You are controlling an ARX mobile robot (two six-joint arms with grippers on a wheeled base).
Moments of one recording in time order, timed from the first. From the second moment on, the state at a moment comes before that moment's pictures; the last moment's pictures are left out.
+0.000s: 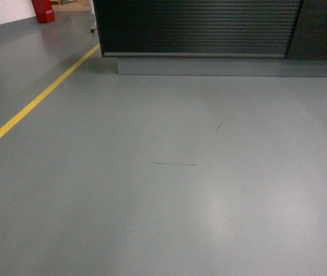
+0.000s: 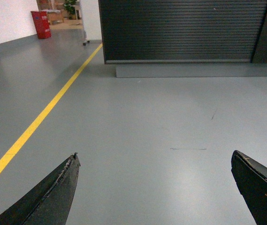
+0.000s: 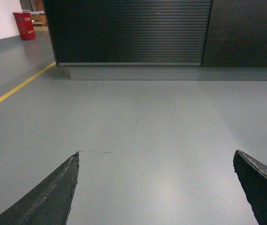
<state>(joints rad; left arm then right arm) 0.00 0.01 0.01 0.00 0.00 0.00 0.00 0.00 0.01 0.00 0.00 0.00</state>
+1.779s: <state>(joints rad) 0.00 0.01 0.01 0.00 0.00 0.00 0.00 0.00 0.01 0.00 0.00 0.00</state>
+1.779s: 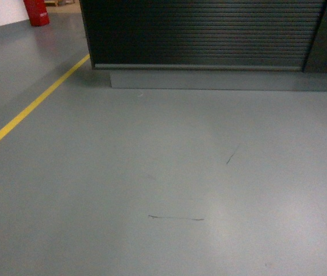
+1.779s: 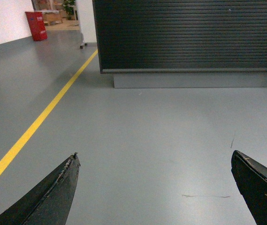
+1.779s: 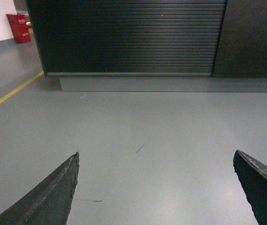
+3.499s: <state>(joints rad) 0.00 0.01 0.01 0.00 0.00 0.00 0.00 0.00 0.01 0.00 0.00 0.00</state>
